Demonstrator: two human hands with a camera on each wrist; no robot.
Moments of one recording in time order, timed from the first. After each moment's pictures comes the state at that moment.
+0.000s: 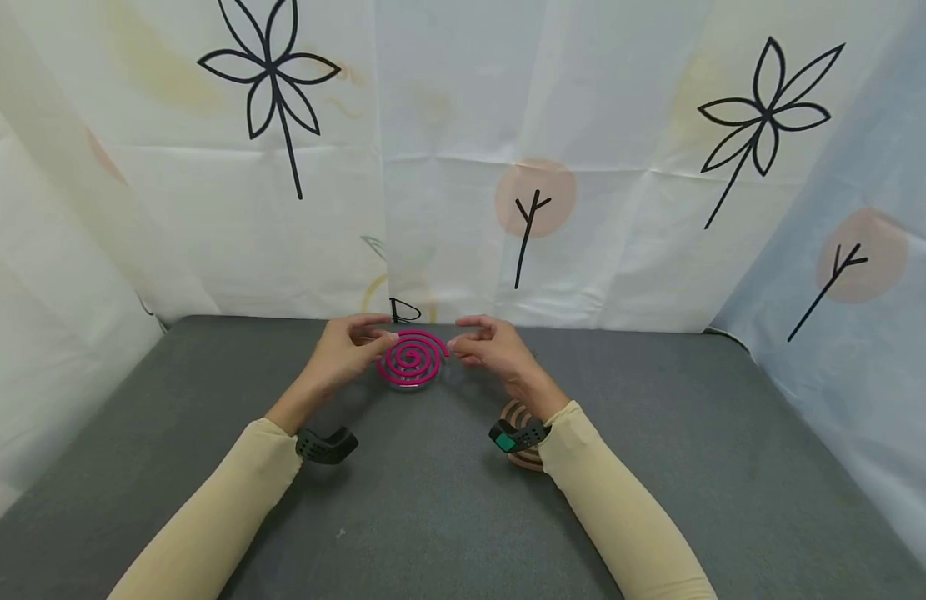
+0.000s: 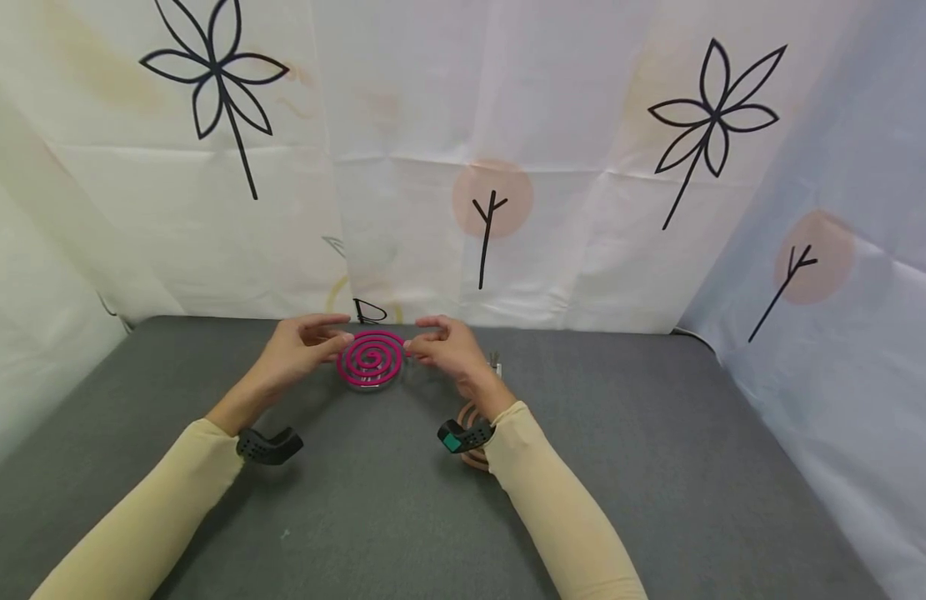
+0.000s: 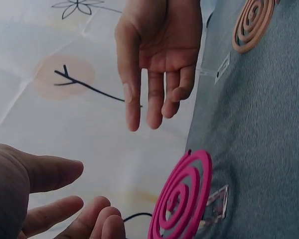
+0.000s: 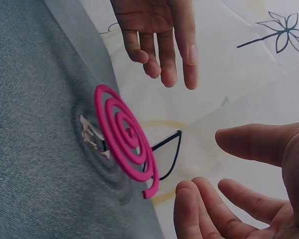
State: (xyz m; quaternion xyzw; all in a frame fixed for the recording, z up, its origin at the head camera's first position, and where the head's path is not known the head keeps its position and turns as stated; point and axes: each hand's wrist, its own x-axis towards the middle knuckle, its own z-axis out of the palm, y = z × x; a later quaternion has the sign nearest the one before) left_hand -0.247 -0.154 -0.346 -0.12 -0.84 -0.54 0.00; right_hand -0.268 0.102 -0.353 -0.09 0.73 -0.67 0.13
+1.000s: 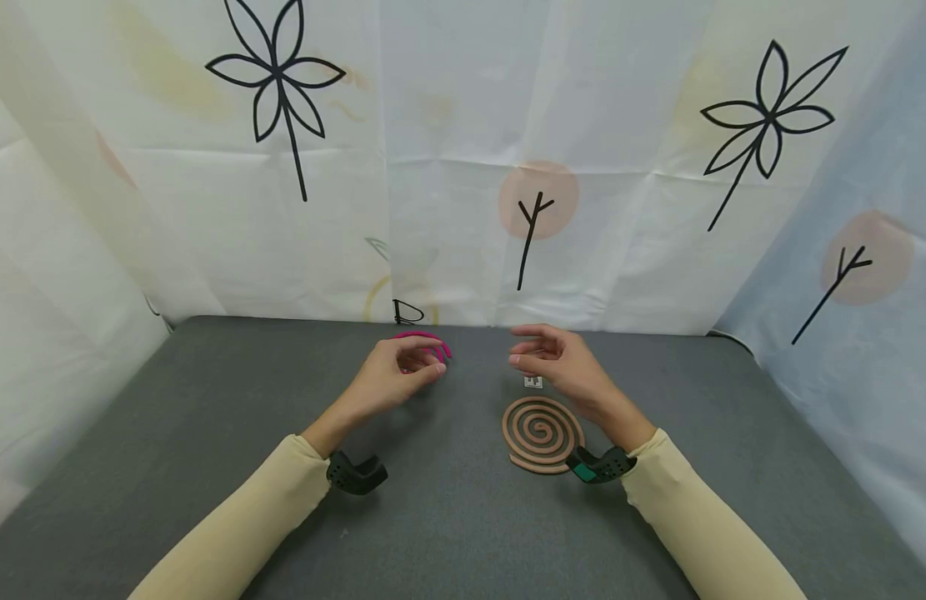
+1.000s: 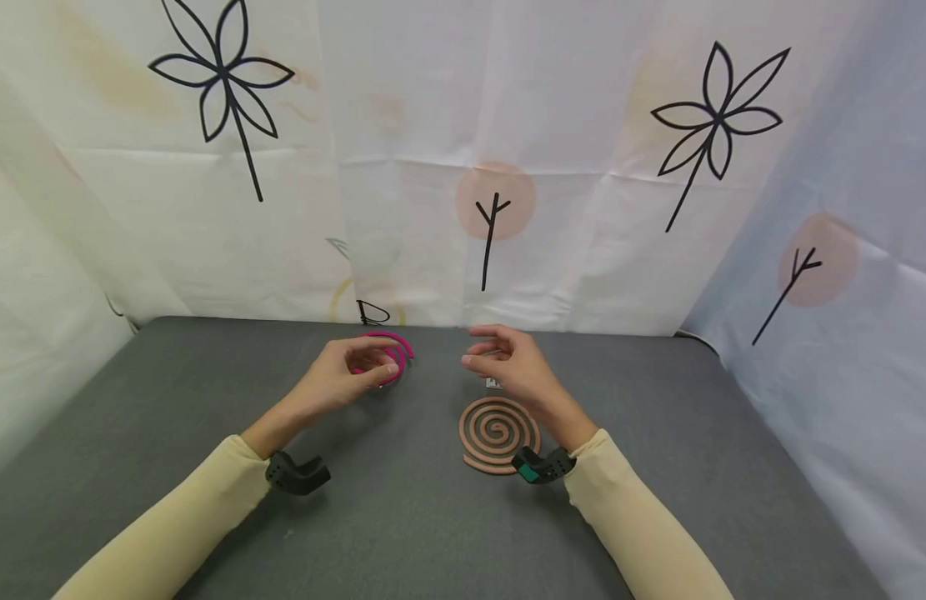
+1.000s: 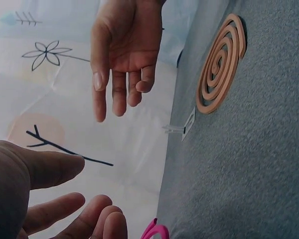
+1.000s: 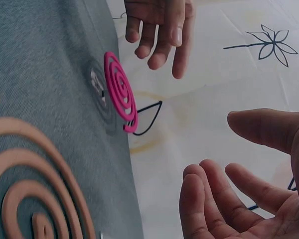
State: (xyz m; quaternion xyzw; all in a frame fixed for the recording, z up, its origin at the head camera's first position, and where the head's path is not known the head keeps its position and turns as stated) left_hand -0.224 -0.107 -0.350 -0.20 -0.84 -0.51 -0.01; right_hand -0.228 0.180 -0.338 -0.16 0.79 -0.59 0.07
